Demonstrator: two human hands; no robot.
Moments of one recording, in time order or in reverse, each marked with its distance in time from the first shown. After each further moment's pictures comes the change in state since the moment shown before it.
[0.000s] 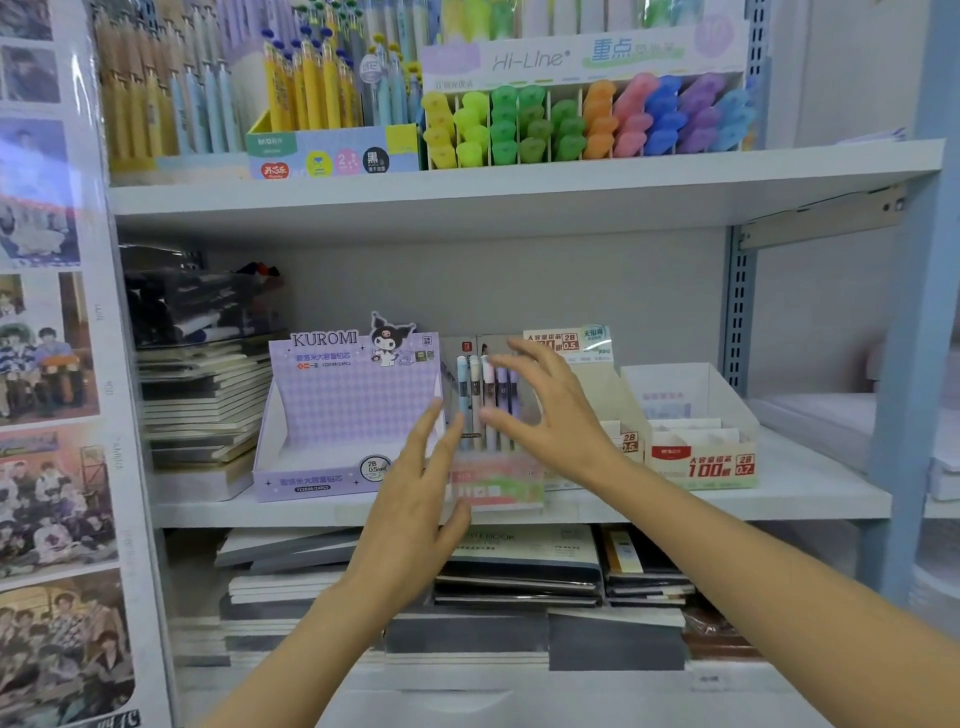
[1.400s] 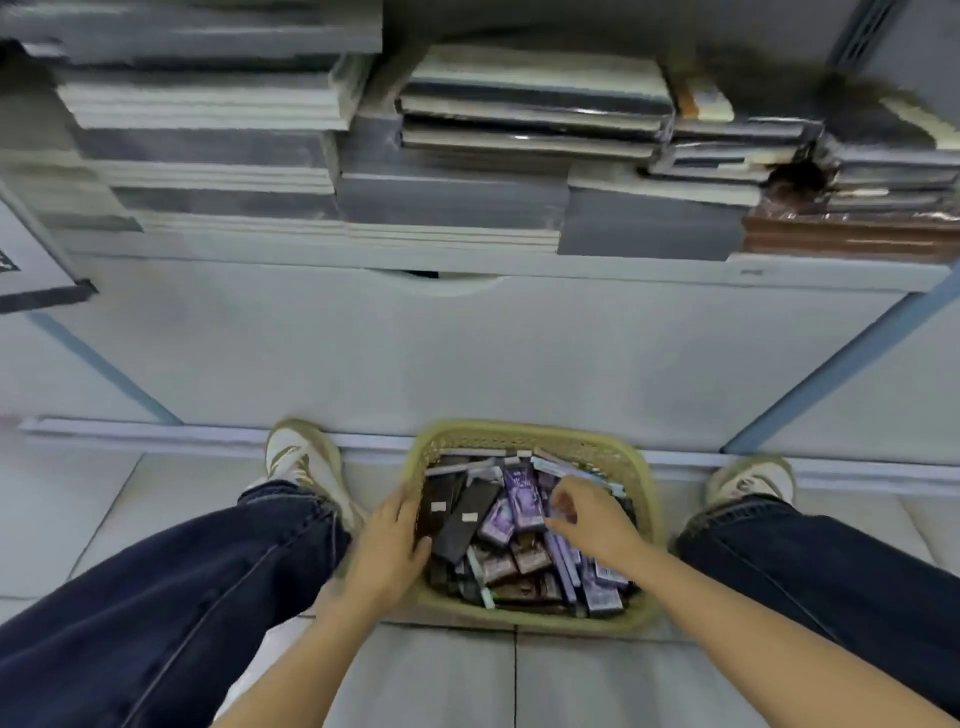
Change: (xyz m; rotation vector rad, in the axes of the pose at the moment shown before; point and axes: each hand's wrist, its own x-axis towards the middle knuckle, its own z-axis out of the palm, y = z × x) left_hand -0.402 -0.016 0.179 -0.058 -0.905 -0.647; right_hand -0.462 0.101 0.165 -0.031 -0.931 0.889
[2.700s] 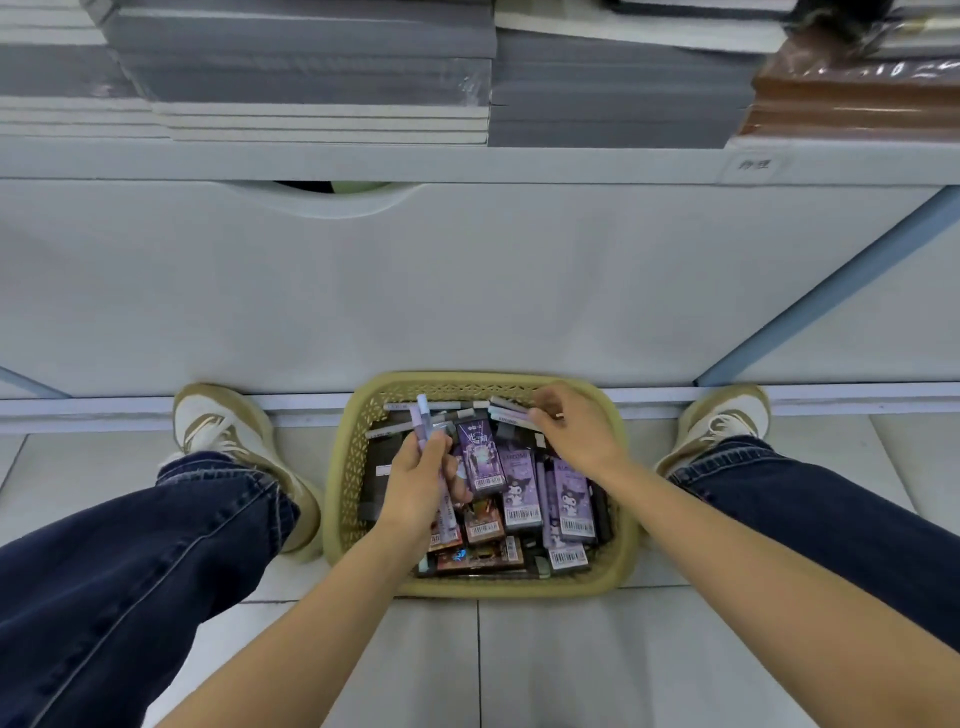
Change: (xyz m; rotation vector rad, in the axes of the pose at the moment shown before) left_hand 0.053 0.090 0.031 -1.392 -0.003 -0.455; right_hand 0.049 0.033 -0.020 0.239 0.205 0.070
